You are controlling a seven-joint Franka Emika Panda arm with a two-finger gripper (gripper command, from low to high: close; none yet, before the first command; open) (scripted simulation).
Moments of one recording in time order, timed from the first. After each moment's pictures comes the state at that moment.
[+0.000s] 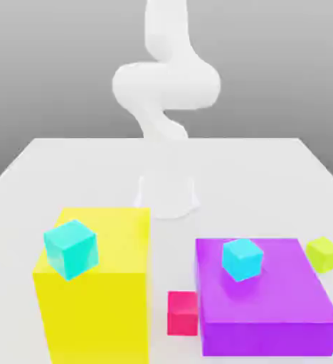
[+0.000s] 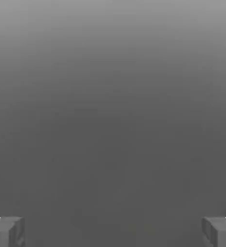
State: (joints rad) arm 0.08 -0.72 0.00 -2.33 0.01 2.34 0.70
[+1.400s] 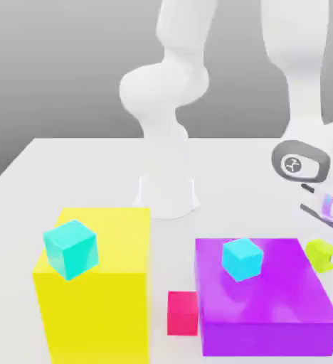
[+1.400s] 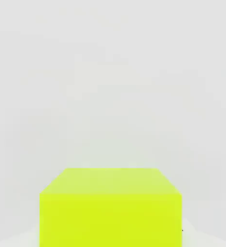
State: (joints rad) arm 0.82 0.32 0.10 -2.62 -0.16 2.94 -0.21
